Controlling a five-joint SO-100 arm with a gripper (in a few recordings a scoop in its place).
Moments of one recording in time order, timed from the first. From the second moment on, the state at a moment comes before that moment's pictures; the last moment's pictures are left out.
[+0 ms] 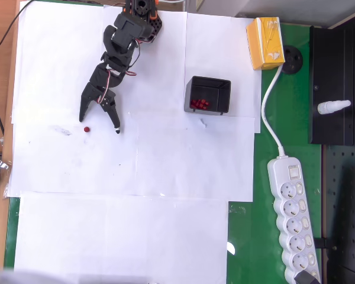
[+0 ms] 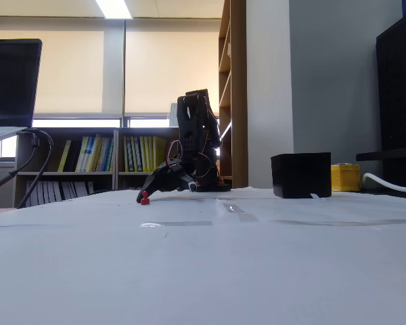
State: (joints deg) arm 32.3 121.1 32.3 -61.9 -86.5
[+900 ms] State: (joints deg) arm 32.1 126.0 40.9 -61.4 -85.3
